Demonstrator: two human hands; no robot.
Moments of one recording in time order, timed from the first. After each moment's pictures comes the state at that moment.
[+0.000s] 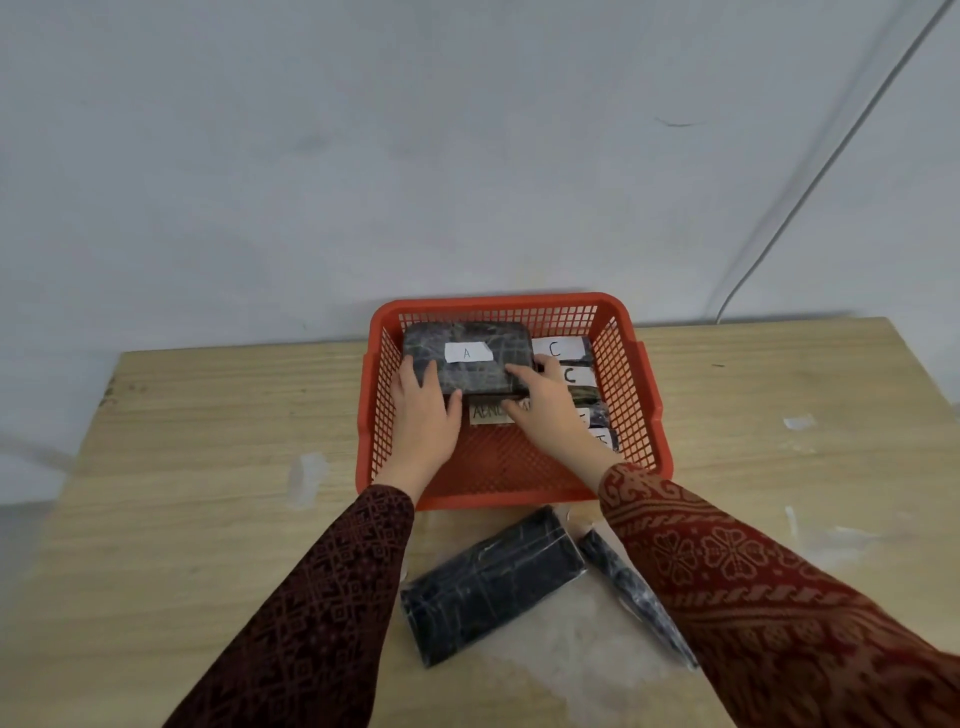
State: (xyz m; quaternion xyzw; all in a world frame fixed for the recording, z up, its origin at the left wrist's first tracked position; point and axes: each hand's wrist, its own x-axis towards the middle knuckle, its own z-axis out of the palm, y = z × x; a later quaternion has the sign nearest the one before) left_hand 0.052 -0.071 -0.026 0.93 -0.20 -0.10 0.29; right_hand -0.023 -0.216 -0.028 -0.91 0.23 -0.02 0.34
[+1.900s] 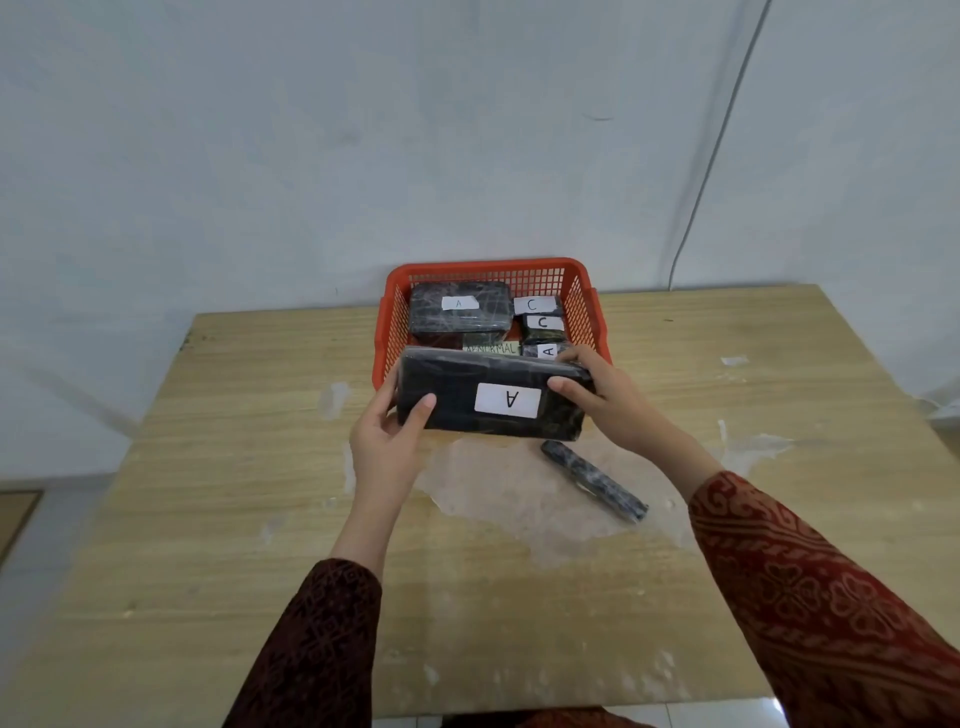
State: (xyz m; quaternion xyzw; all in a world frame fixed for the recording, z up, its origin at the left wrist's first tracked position) left_hand -0.133 0.037 0.061 0.72 -0.07 -0.09 0.68; right_hand -0.217 -0.196 0.074 -0.87 0.14 -0.06 0.47
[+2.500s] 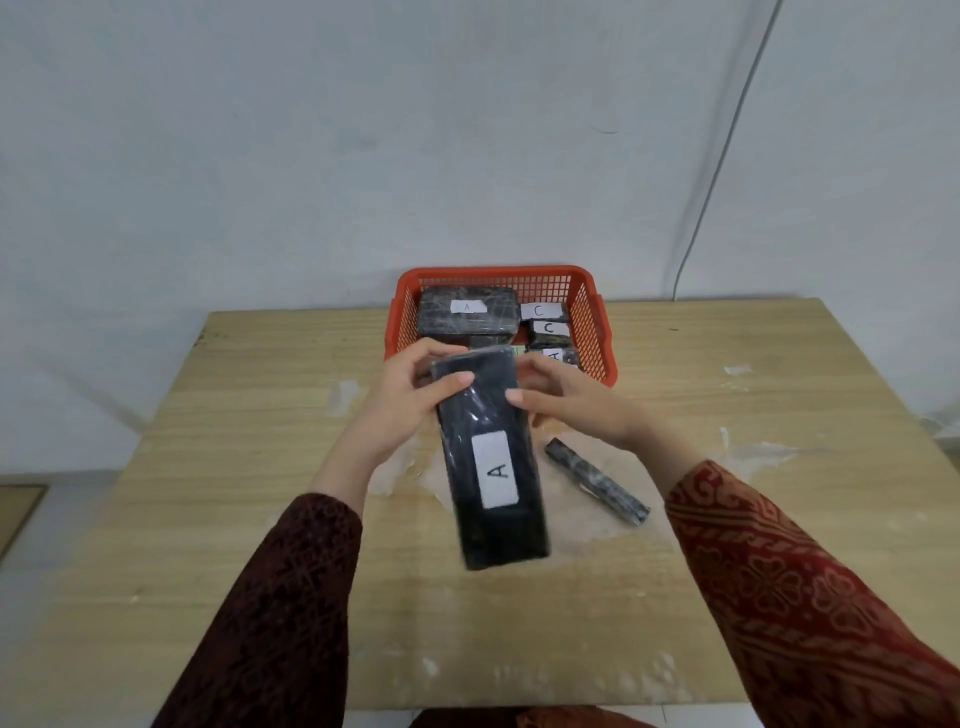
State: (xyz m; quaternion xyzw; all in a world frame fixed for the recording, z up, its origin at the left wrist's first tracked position) left_hand -0.110 0.035 0.108 0.73 -0.22 -0.23 0.61; right_hand -0.208 -0.158 0.105 -0.80 0.04 0.11 0.59
